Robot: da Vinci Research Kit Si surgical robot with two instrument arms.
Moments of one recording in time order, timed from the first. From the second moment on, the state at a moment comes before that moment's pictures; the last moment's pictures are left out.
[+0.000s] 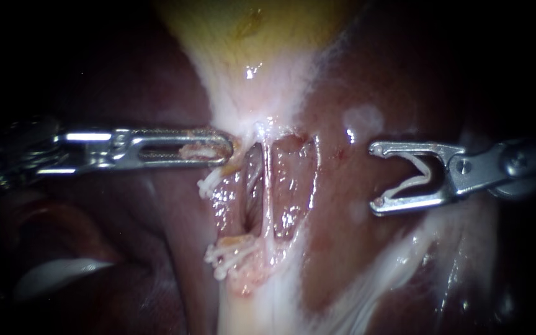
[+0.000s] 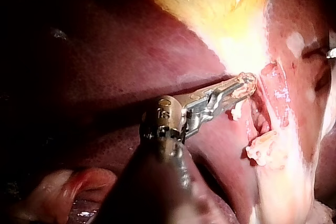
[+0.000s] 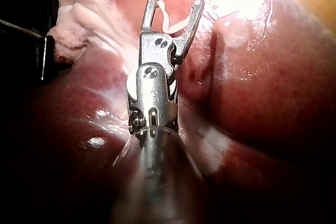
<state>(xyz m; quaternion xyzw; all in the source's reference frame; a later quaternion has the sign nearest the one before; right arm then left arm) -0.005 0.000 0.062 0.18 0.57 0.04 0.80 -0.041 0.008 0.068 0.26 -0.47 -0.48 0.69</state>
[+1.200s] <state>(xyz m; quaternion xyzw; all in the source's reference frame) -0.001 -0.003 0.064 0.25 0.55 0.13 0.79 -0.037 0.010 0.061 0.24 -0.49 -0.50 0.67</state>
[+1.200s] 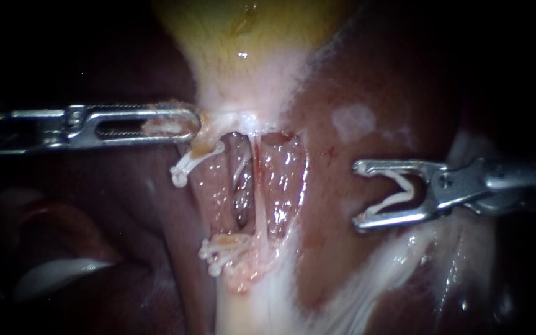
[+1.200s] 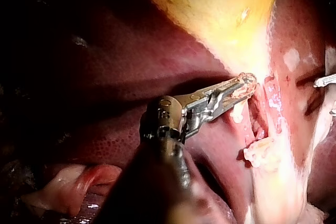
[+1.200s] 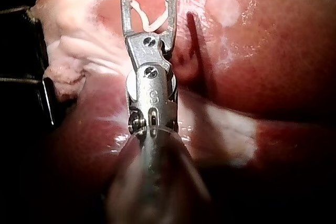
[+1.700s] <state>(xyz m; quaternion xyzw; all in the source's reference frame) 0.007 -0.005 0.068 0.28 0.55 0.16 0.77 -0.037 0.010 0.062 0.24 -0.49 -0.50 0.67</state>
